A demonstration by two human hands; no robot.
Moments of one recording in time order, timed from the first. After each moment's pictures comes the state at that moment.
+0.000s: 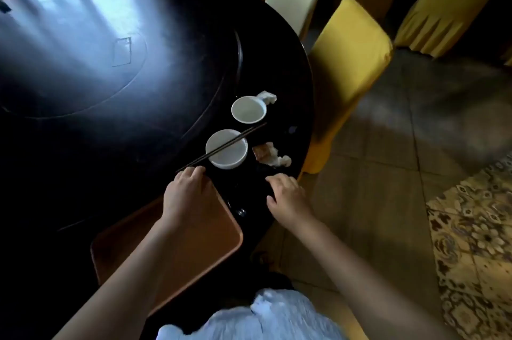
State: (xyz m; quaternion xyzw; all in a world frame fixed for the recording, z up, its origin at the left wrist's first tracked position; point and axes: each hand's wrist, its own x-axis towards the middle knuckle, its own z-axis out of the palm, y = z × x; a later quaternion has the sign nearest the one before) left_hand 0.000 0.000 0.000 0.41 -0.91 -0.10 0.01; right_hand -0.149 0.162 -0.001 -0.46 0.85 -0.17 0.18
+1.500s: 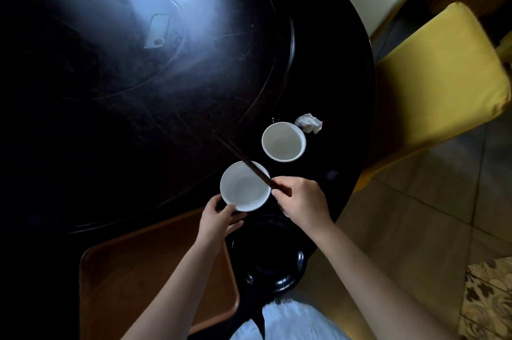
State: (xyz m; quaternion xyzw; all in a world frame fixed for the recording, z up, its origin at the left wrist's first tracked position) left_hand -0.082 -0.029 -0.047 0.63 -0.37 -0.66 0.17; right_hand -0.250 0.039 0.004 -0.48 0.79 -0.28 0.25
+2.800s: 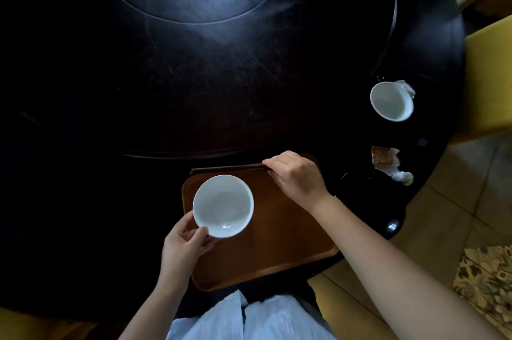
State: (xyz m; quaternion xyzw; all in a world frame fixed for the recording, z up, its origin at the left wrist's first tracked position) left_hand 0.221 -0.003 -0.045 0.65 -0.33 -0.64 0.24; right_hand -0.029 -0.026 -0.048 -0.74 0.65 -0.18 0.06
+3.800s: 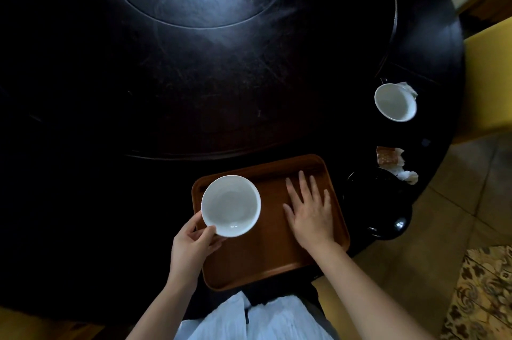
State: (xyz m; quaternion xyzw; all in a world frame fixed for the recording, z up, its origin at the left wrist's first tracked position) left_hand 0.230 -0.005 -0.046 0.63 -0.33 -0.66 0.25; right_hand 0.008 0.045 -0.091 -0.56 0.82 0.06 0.08
